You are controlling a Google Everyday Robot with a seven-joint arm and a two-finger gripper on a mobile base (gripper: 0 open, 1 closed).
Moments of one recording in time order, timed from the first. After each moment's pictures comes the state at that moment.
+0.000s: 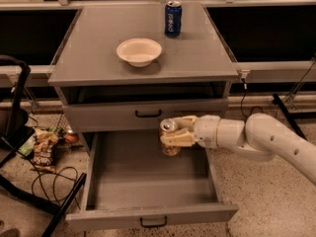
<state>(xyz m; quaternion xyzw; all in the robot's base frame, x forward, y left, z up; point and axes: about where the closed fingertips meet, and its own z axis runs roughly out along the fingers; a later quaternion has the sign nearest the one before) 0.581 -0.058 0.709 -0.41 0.69 0.33 0.50</state>
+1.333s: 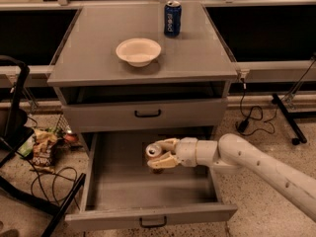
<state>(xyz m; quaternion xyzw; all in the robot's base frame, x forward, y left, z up) 0.575 -0.012 0.587 -0.47 0.65 0.35 0.48</state>
